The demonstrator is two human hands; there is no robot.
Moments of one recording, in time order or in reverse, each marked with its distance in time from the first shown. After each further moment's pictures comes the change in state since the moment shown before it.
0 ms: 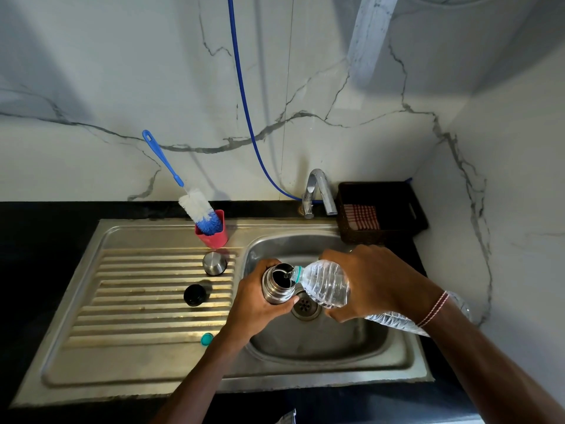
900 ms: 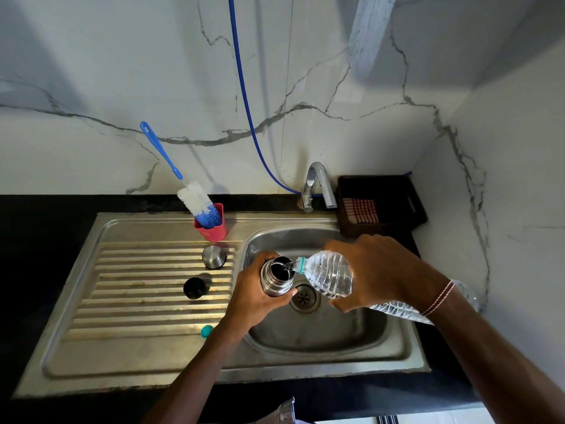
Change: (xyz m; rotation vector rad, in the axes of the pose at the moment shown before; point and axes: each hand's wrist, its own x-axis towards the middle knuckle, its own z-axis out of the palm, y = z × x) left_hand -0.001 -0.003 -0.002 0.014 -0.010 -0.014; right_hand -0.002 0.004 -0.005 -0.053 -0.003 -0.004
